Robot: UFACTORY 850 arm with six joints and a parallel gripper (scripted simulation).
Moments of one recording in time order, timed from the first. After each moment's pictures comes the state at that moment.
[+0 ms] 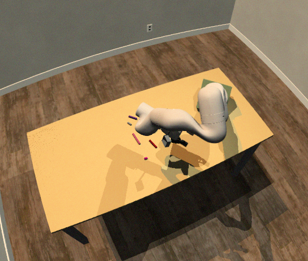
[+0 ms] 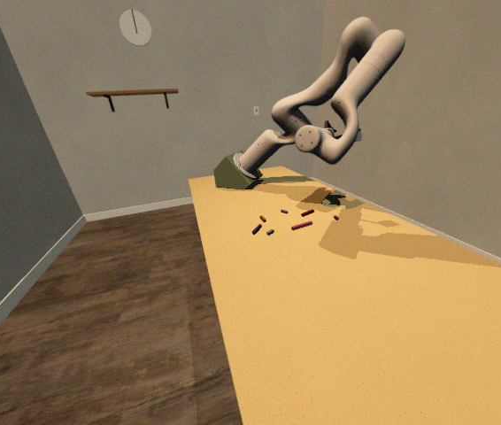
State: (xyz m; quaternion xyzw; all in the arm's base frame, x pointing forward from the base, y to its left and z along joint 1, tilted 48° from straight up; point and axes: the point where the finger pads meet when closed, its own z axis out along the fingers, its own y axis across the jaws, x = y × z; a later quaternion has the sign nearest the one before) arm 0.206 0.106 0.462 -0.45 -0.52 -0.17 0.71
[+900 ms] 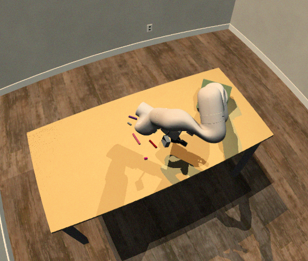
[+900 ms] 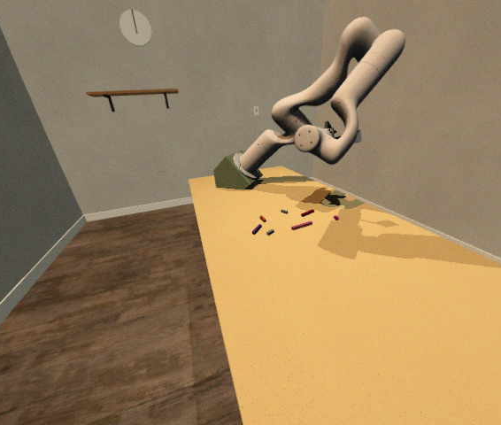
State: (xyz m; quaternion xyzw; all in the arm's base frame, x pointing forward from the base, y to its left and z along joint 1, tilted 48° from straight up) arm 0.209 0.107 0.459 -0.46 -0.51 -0.17 0.71
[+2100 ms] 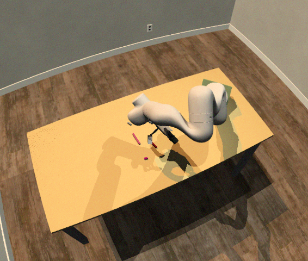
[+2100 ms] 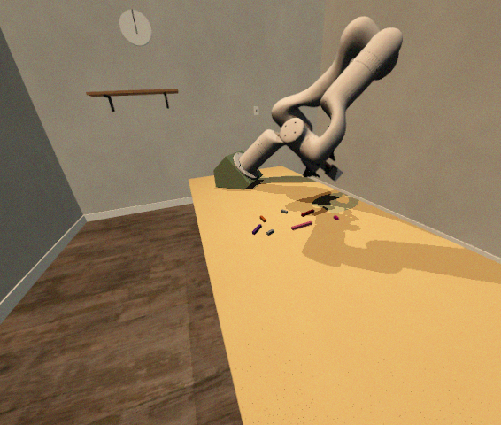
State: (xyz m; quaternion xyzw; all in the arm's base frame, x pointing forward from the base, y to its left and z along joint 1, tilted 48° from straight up) arm 0.302 0.095 0.384 -0.73 -0.21 -0.03 0.66
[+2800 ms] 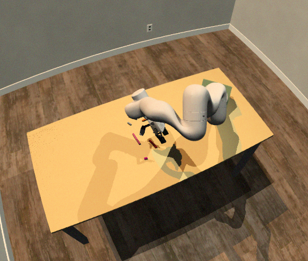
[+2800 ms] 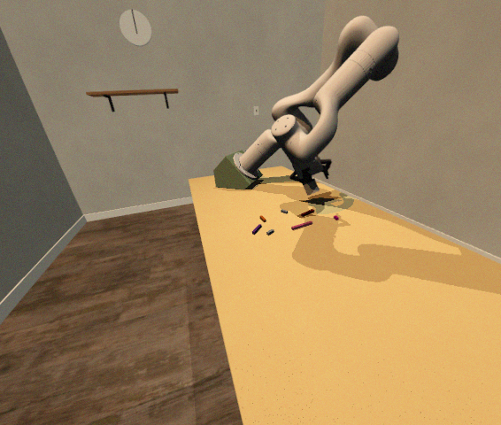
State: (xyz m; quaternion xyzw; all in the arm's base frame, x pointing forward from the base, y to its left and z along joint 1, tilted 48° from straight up) arm 0.356 0.068 0.338 -0.79 0.04 0.05 0.61
